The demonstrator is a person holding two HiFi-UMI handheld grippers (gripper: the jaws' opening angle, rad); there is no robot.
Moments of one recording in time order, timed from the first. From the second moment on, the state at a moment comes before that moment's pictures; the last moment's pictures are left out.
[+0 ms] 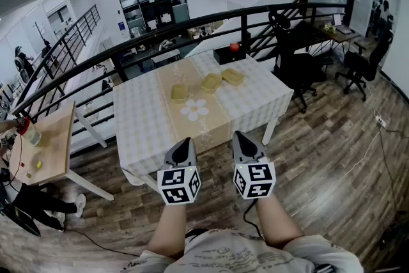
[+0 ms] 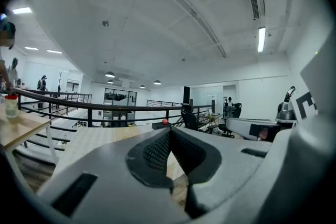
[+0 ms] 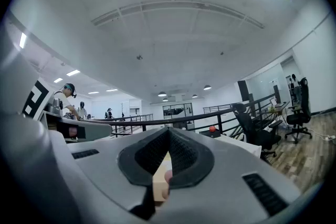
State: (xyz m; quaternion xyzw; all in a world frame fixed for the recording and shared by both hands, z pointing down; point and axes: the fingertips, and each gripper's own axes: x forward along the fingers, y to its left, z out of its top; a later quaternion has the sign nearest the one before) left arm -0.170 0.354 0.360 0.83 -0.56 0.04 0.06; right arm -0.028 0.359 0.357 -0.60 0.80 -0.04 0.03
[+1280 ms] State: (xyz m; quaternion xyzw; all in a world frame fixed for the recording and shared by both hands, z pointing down) left arm -0.119 0.297 0.368 0.84 -0.54 0.03 0.06; right arm 0.010 0.313 0.361 -0.59 0.80 -0.03 0.05
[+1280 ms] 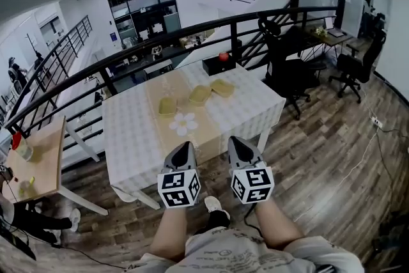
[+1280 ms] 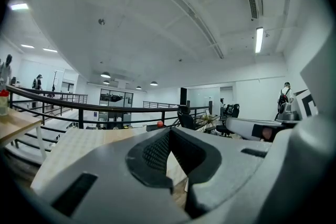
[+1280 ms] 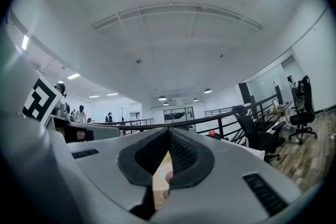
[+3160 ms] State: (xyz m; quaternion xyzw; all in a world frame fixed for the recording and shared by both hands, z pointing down) left arm -0.125 -0.133 0.397 0.85 -0.52 0.04 0.10; right arm -0.001 -0.119 0.392 -0.60 0.80 -0.04 0.00
